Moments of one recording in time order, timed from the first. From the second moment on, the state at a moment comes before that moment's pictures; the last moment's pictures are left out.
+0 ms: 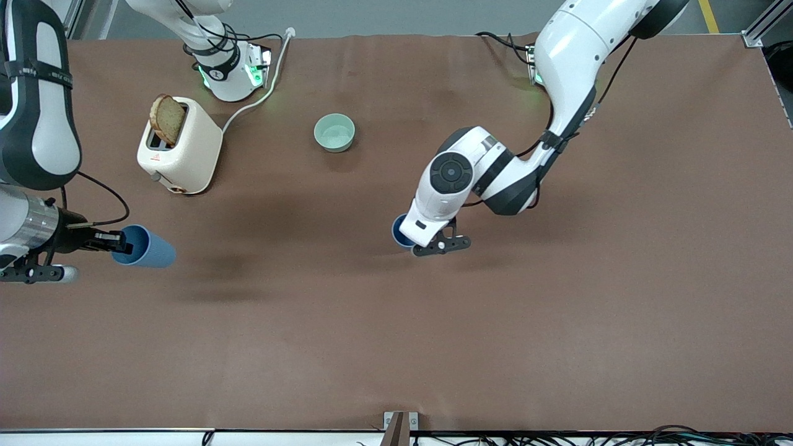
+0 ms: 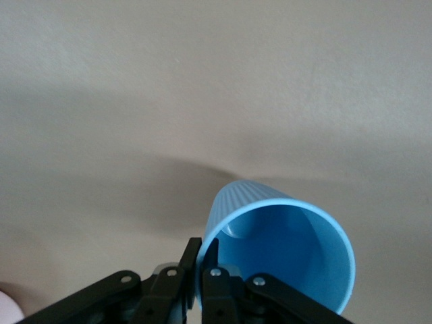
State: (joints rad) left arm -0.41 0.70 -0.38 -1.49 0.15 2.16 -0.97; right arm 0.03 0.30 -0.13 -1.62 0.18 1.86 -0.09
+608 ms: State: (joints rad) left arm -0.45 0.76 -0.35 -1.41 0.15 2.18 -0.99; right arm 0.26 0.30 -0.11 -1.57 0.19 1.86 0.34
